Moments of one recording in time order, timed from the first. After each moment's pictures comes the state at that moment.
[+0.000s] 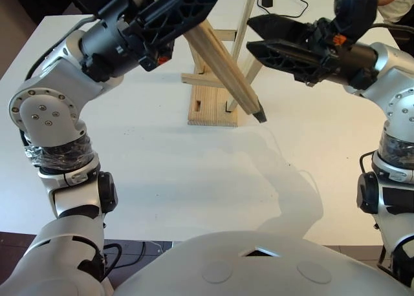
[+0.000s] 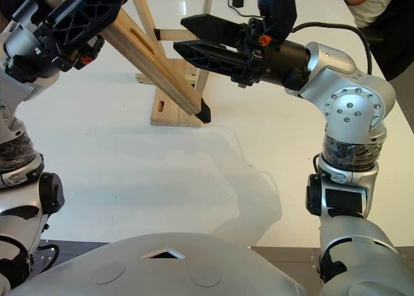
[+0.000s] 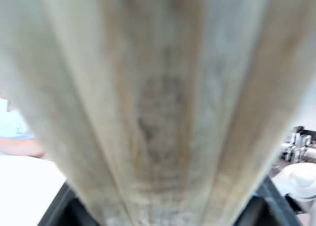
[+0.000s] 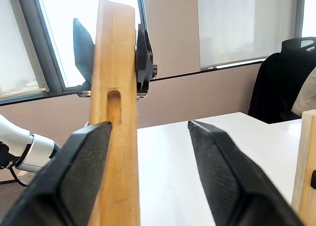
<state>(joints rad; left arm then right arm) -0.60 0.54 0.24 -0.31 -1.39 0.81 -0.67 -0.61 -0.52 -0.13 -0.29 1.08 0.86 0.85</state>
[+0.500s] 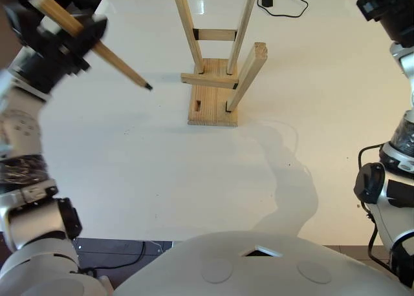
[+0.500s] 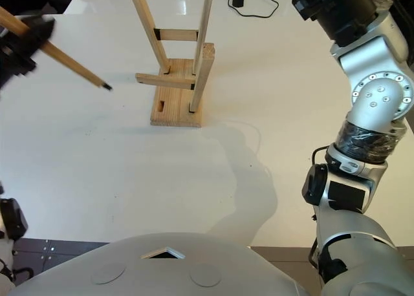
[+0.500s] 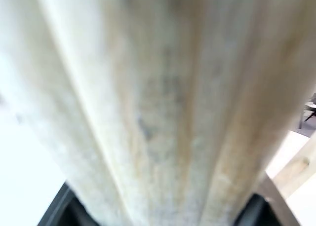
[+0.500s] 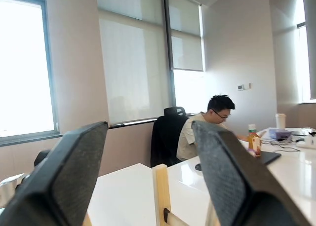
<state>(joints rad) -0.34 0.65 0.35 0.23 -0.72 0.35 -0.84 -0.66 -0.47 -0.29 -0.07 0.88 0.60 0.61</state>
